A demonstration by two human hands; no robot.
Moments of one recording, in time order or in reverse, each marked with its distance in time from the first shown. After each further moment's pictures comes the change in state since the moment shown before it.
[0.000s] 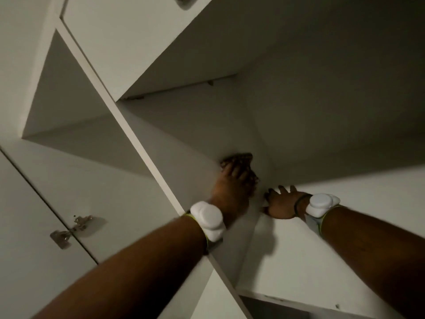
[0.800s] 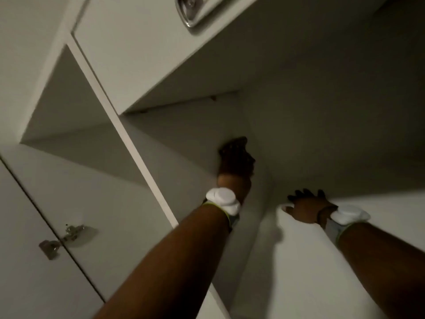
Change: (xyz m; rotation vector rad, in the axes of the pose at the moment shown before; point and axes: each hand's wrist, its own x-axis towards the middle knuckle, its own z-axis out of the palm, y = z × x) left_hand 0.088 -0.034 0.004 -0.364 0.423 -0.464; right_hand 0.007 0.073 -0.017 0.072 0.089 0.180
